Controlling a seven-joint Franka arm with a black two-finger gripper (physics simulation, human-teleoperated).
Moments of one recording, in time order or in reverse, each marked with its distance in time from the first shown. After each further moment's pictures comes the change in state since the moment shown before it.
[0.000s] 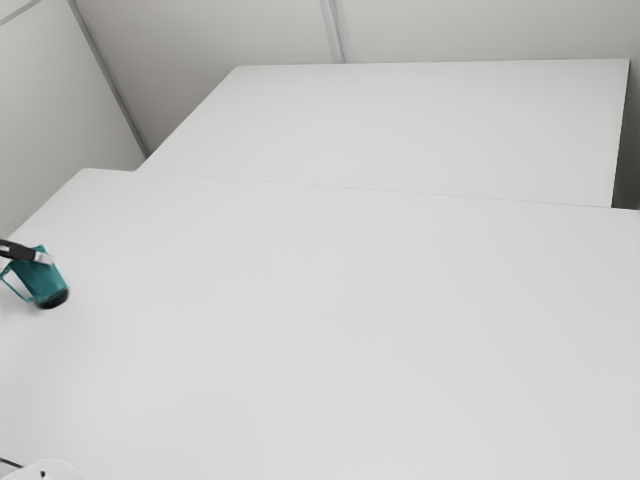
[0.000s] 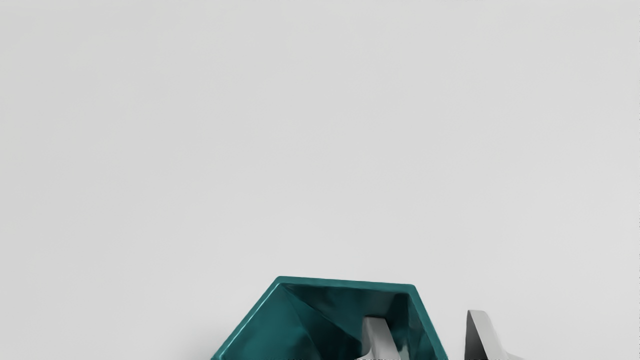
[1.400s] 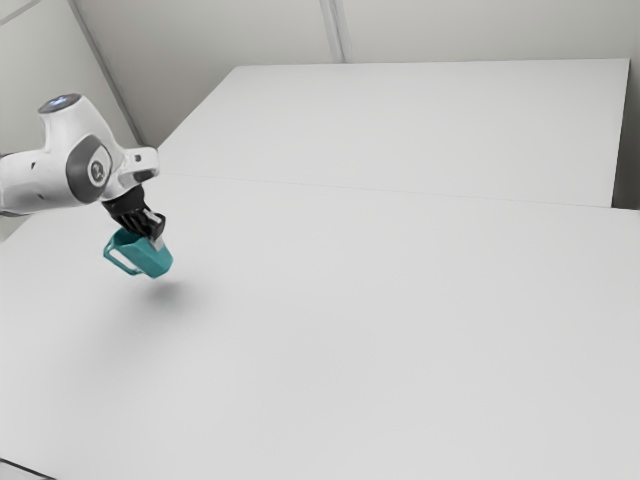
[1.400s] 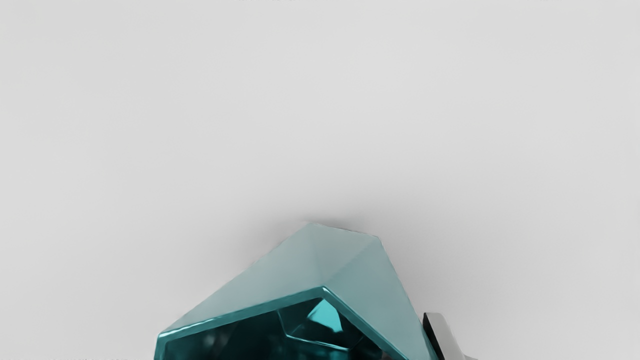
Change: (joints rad) arm -0.623 -0.630 -0.012 -0.716 0.690 0.397 -0.979
